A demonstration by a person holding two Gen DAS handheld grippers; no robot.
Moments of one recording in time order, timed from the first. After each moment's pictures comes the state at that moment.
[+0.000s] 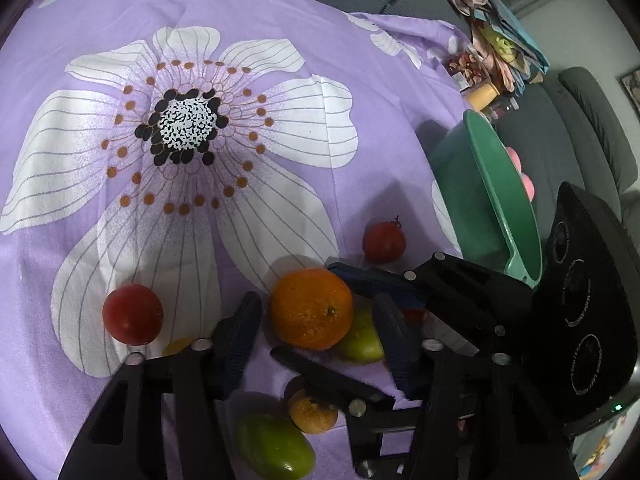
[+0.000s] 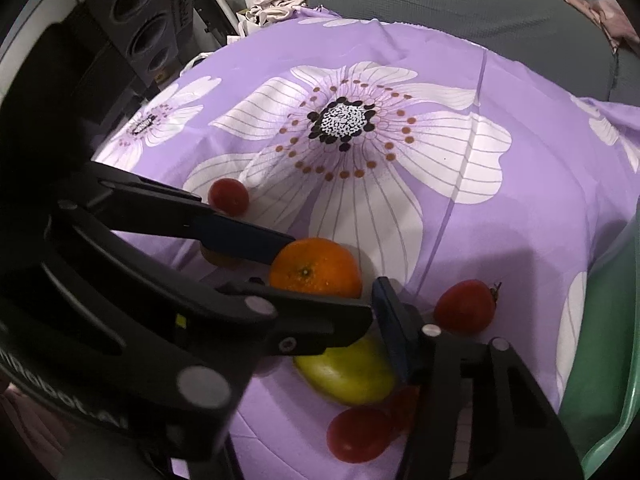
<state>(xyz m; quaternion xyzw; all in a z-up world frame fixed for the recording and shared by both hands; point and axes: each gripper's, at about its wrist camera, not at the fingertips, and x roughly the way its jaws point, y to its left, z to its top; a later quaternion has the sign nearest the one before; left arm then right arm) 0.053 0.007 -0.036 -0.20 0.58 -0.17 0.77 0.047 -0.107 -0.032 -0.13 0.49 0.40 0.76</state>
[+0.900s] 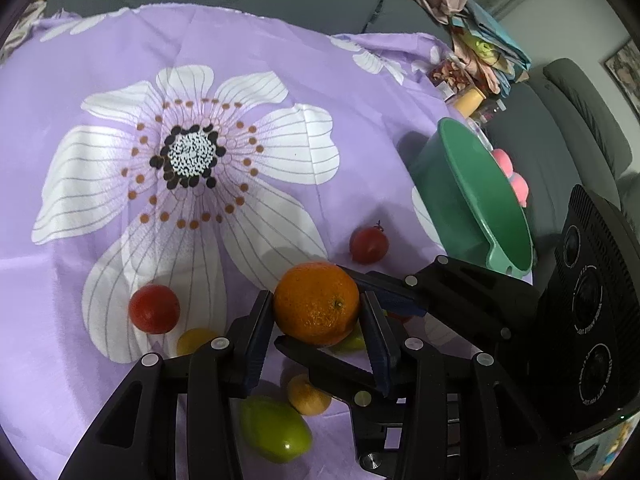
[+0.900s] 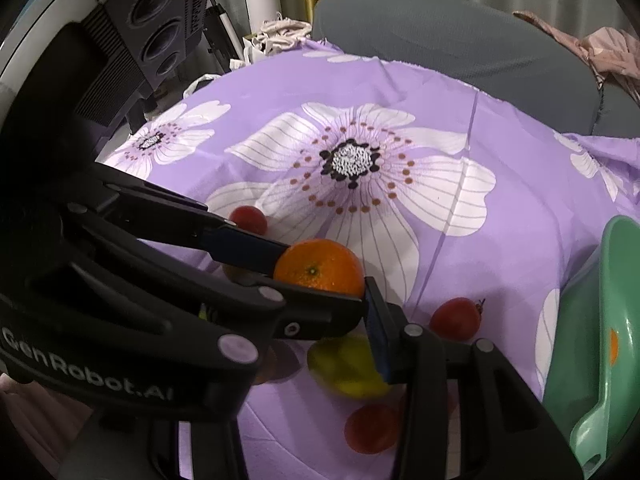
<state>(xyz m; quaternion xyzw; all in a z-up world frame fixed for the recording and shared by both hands) 0.040 0.008 -0.011 -0.17 0.54 -0.17 0.81 0.028 -0.112 -0.009 -0.14 0.42 0.40 0.80</state>
